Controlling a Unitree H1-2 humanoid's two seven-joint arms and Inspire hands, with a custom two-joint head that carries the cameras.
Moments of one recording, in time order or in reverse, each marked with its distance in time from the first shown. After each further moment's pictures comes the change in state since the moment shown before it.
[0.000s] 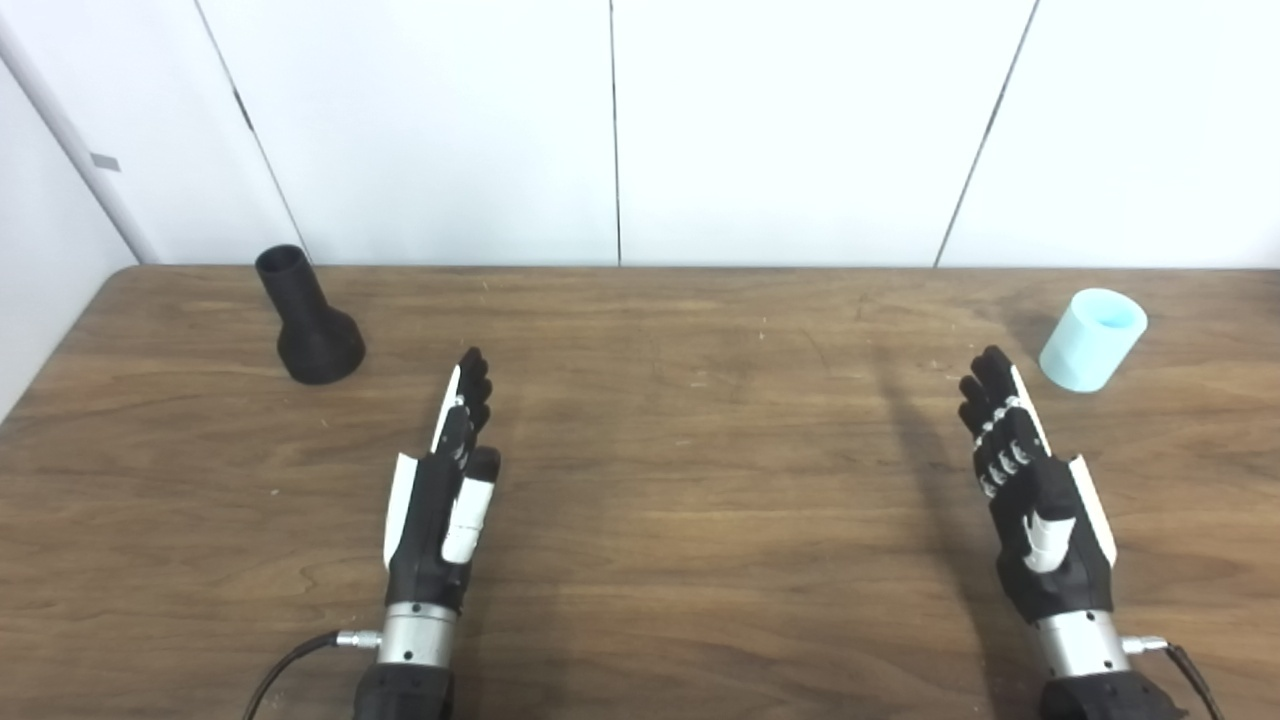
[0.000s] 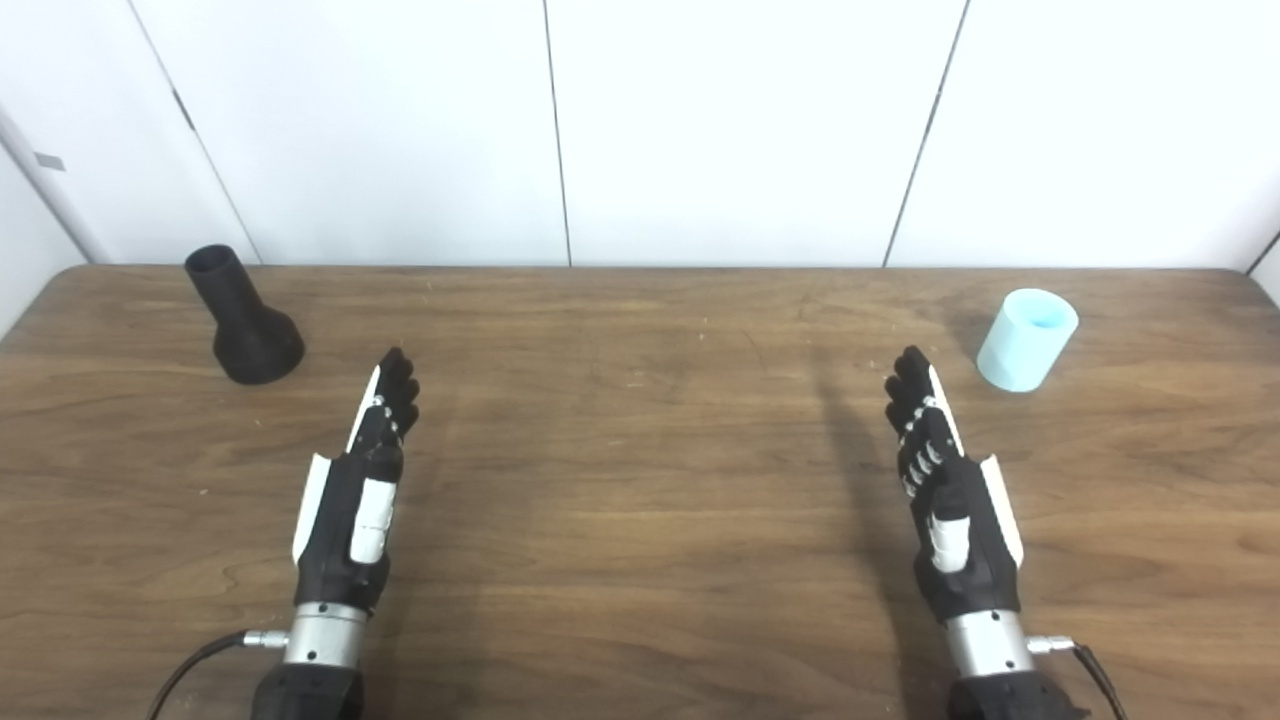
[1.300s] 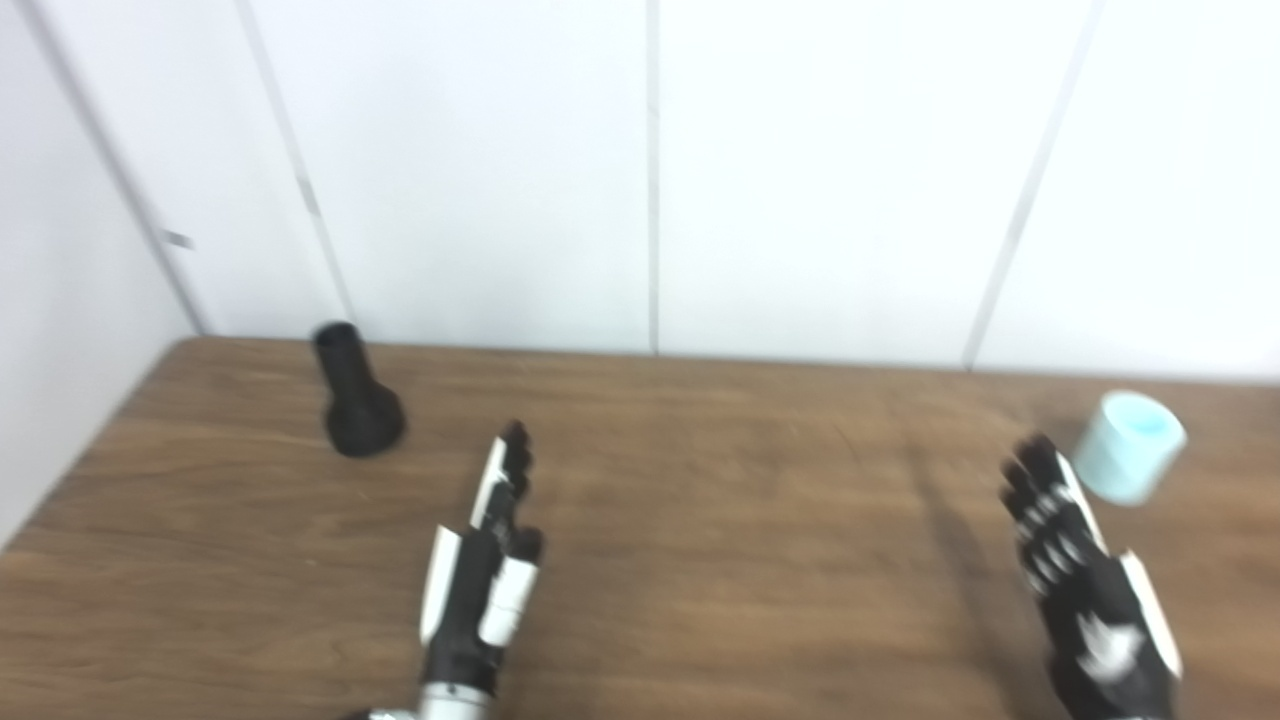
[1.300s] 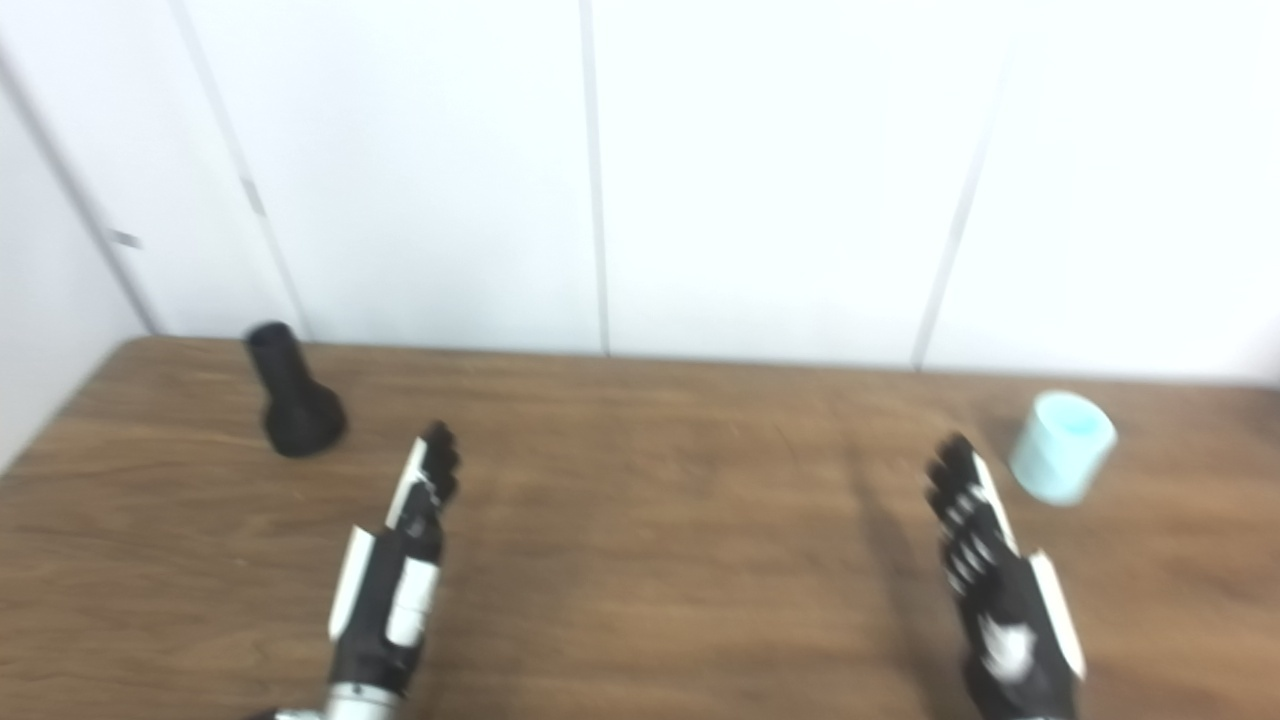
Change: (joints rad) left arm -0.012 -0.032 -0.027 0.048 0.027 -0.081 0.022; right arm -0.029 -0.050 -0.025 0.086 0.085 -0.109 0.045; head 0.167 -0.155
